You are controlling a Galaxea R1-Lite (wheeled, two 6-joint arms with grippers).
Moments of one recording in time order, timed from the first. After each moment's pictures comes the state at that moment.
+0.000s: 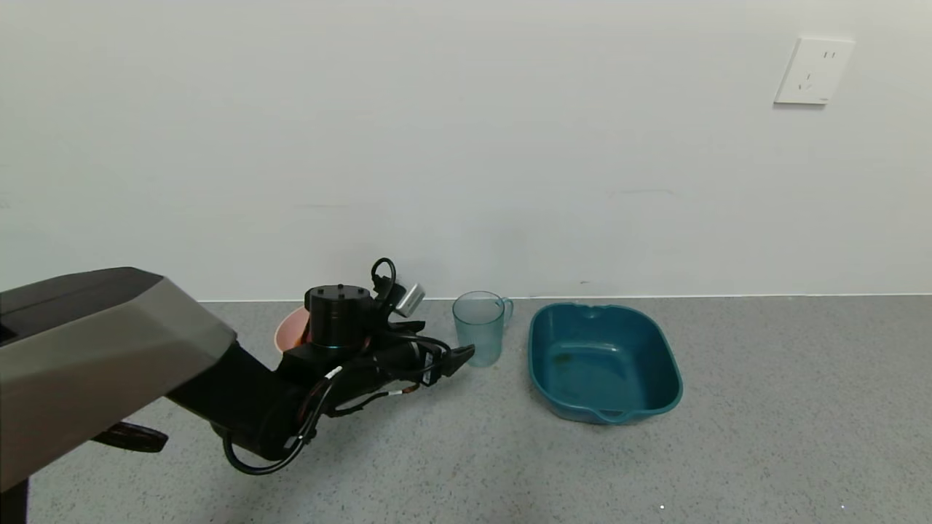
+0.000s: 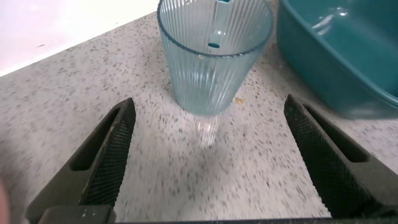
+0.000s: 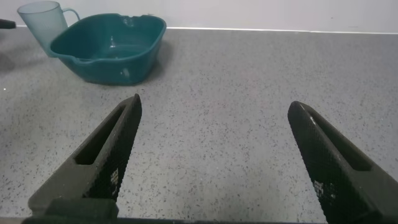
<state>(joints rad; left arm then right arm) -0.38 2.12 -0.86 -0.92 -0.22 0.06 0.00 0.00 0.00 -0.01 0.00 0.02</state>
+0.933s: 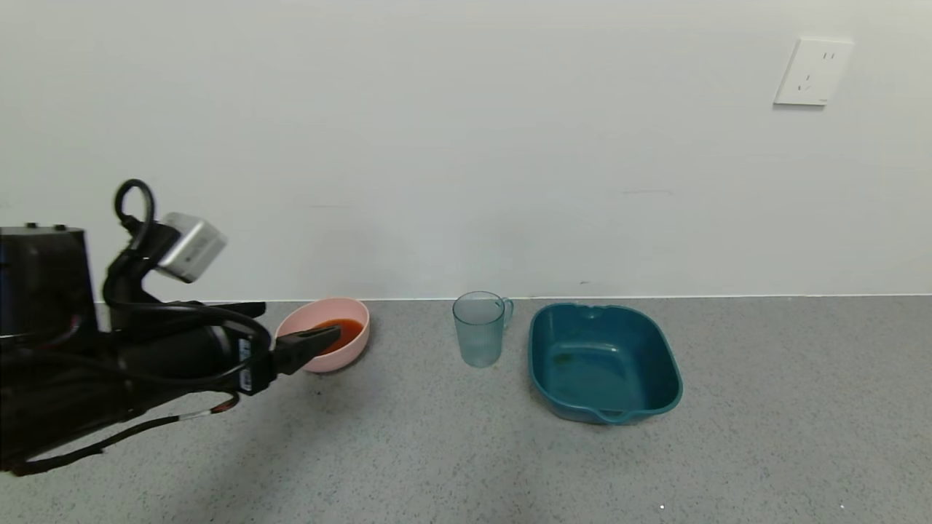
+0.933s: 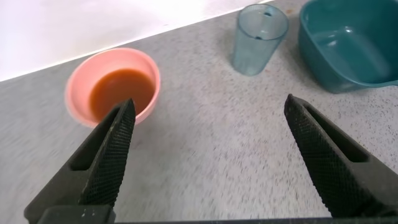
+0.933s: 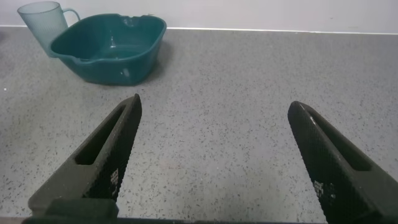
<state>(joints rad) -0.21 1.35 -0.68 -0.33 -0.12 0.07 0.00 0.00 0.00 -0.01 0.00 0.02</state>
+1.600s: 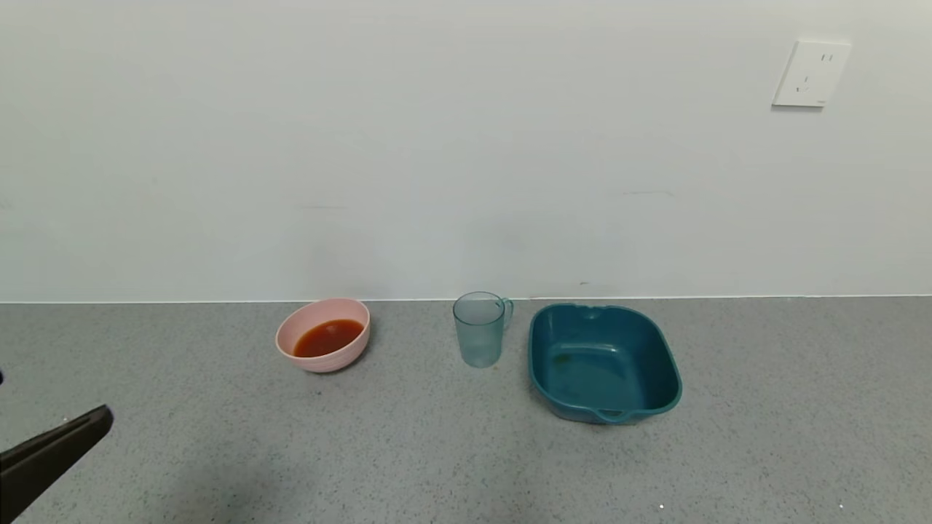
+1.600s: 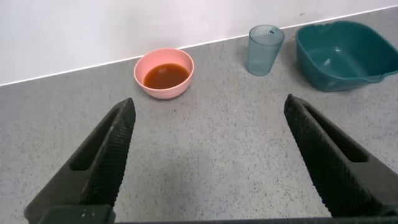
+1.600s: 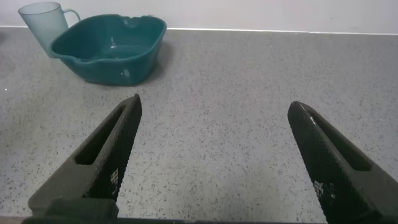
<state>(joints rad) -0.08 0.69 -0.63 0.11 -0.11 0.06 0.00 0.00 0.00 -0.01 0.00 0.02</state>
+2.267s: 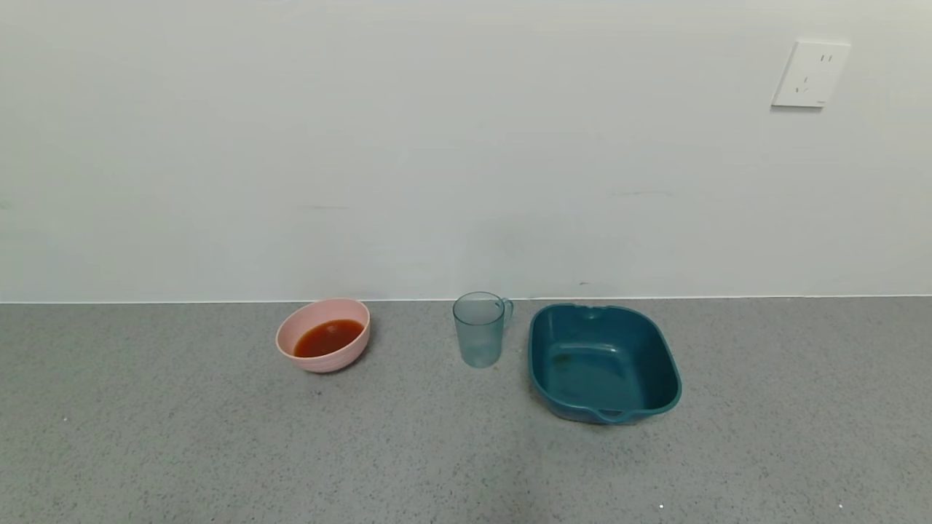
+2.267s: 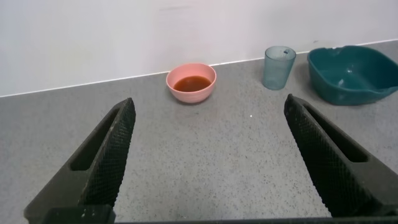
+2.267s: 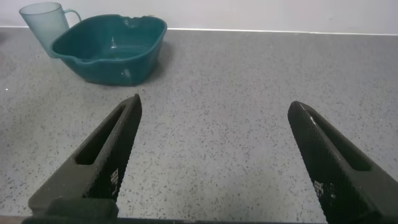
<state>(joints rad) -0.06 0.33 -0.69 0.36 -0.01 0.06 0.00 0.00 0.00 -0.01 0.00 0.02</state>
